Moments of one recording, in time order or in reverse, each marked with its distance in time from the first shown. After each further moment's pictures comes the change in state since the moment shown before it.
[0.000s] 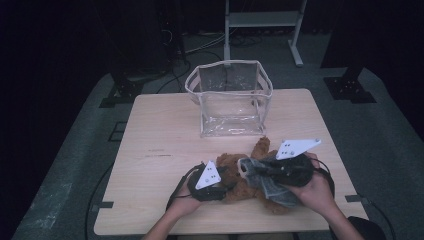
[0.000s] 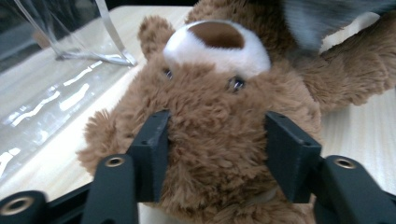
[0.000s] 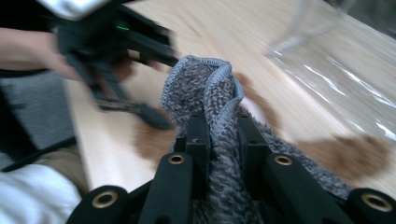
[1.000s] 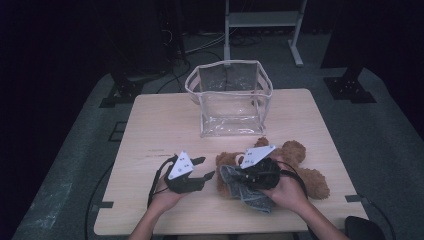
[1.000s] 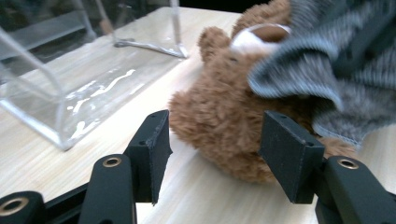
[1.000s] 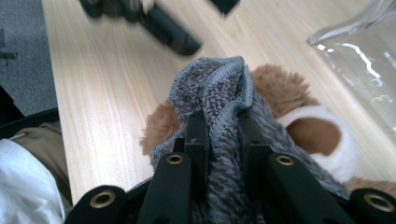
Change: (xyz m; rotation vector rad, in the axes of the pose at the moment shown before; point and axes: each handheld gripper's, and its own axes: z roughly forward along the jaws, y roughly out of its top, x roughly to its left) left arm 0.041 -0.017 -0.048 -0.043 0.100 -0.130; right arm 0.015 0.008 0.071 0.149 0.022 -0.119
